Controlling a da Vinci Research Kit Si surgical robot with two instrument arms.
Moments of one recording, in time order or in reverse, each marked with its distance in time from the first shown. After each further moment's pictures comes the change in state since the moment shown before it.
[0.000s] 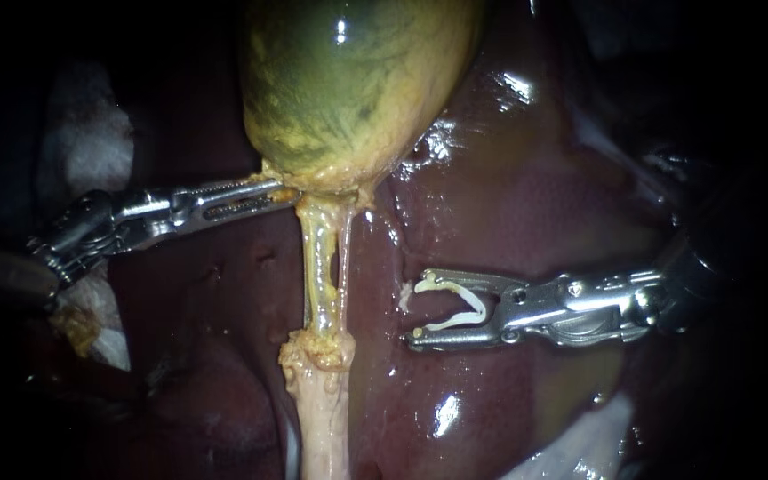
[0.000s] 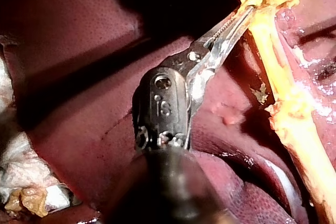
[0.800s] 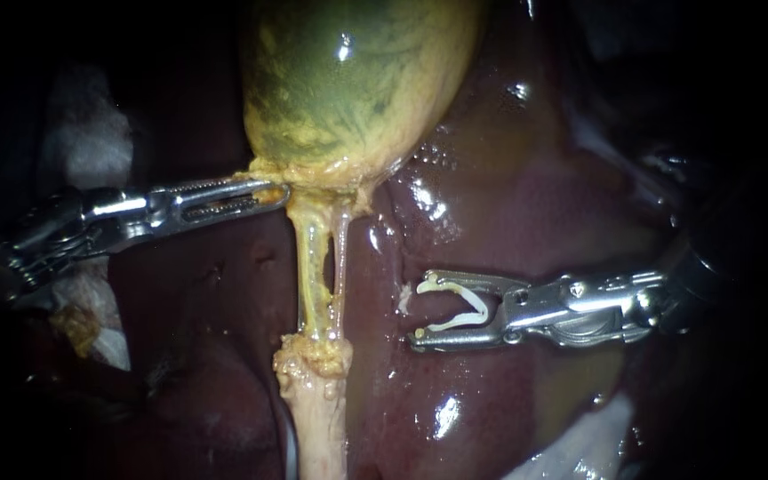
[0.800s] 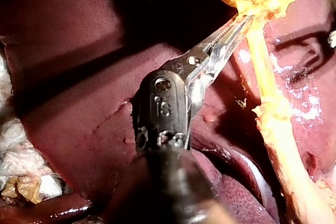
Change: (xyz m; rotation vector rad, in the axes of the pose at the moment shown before) right arm 0.000 0.000 0.000 0.001 0.000 0.005; left arm 0.005 0.005 -0.003 0.012 -0.046 -0.063
